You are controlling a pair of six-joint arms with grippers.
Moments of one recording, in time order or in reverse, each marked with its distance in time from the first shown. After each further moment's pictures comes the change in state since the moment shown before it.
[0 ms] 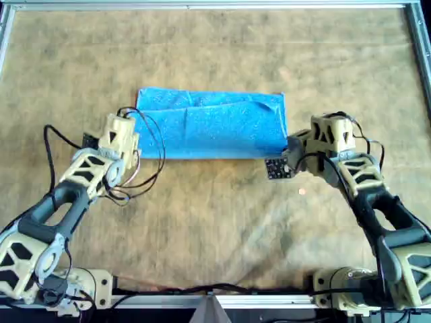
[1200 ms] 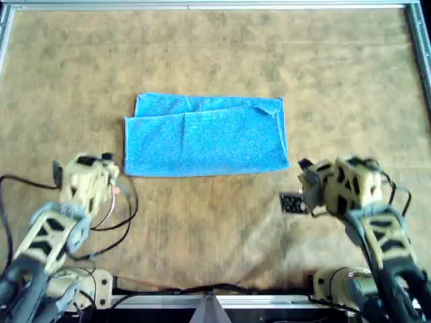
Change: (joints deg) left arm -0.4 56.5 37.6 0.0 -0.7 0.6; right arm -1.2 49.0 37.1 0.1 1.3 -0.5
